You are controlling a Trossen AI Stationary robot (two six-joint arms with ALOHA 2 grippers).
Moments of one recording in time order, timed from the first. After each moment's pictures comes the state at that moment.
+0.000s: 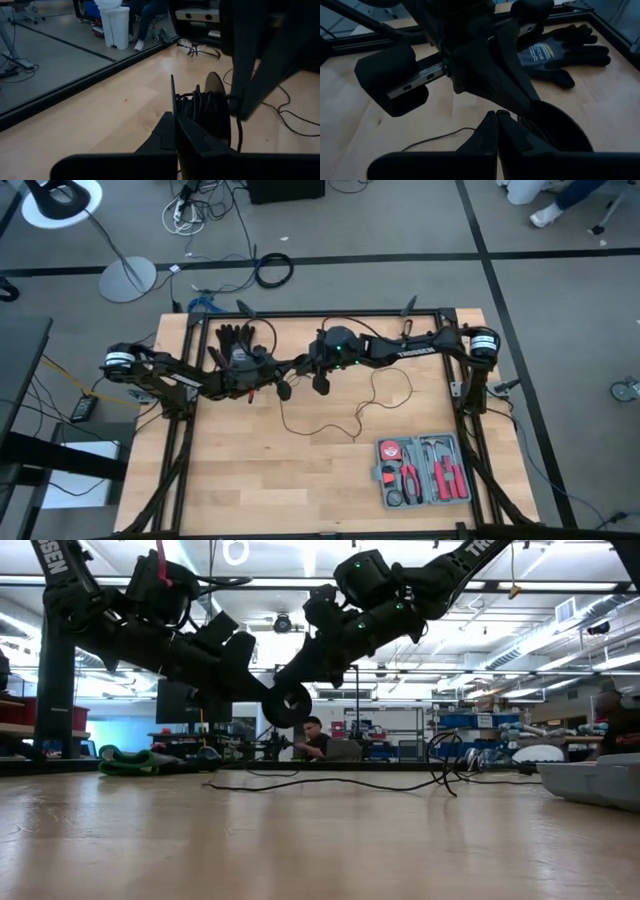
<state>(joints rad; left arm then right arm) 0.12 1.48 0.36 0.88 -0.43 -0.20 -0.23 1.85 1.19 0.21 -0.20 0.02</state>
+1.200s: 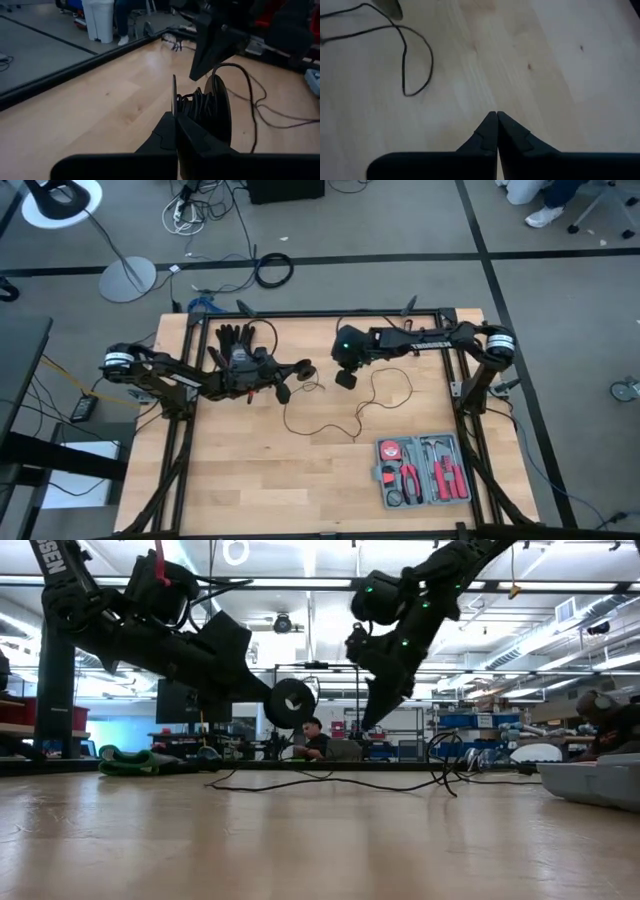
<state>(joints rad) 0.12 1.47 0.35 0.88 -0.35 -0.24 -0.28 1.73 1.17 -0.44 0.06 0.03</state>
